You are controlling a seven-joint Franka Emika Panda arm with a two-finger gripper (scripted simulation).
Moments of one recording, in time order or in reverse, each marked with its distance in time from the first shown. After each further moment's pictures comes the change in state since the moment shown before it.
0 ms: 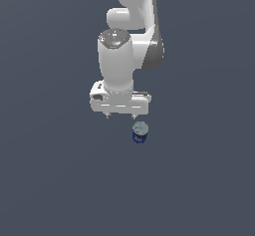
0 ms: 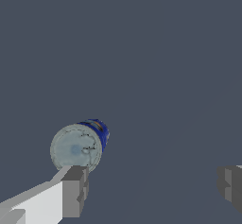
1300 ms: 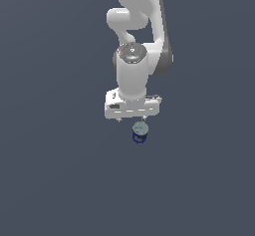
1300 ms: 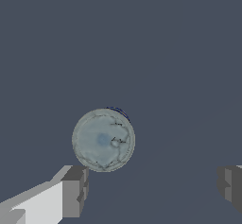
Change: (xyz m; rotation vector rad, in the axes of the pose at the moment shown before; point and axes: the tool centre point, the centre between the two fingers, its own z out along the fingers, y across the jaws) arm -0.013 -0.042 0.031 0.011 -0.041 -0.185
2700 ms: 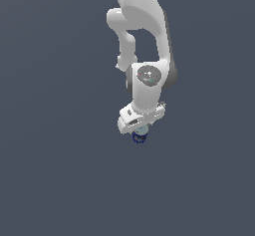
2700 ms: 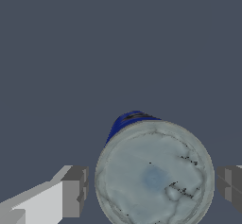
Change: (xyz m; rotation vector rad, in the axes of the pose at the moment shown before) arm 0.004 -0.040 0.064 -0.020 -0.011 -0.350
